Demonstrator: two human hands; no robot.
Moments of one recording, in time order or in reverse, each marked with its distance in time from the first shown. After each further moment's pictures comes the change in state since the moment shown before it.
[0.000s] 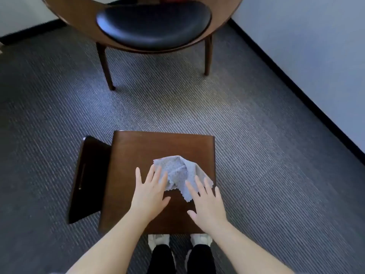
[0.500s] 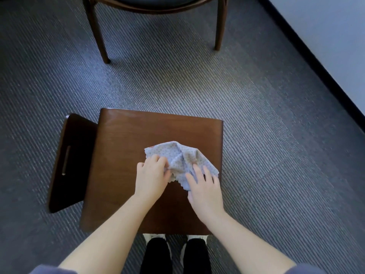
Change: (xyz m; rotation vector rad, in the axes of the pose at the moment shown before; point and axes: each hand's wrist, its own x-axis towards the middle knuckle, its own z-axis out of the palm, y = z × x) left_hand 0.052 0.022 0.046 -0.480 0.096 -0.239; right_hand 0.053 0.018 0.066 -0.006 0.164 -0.046
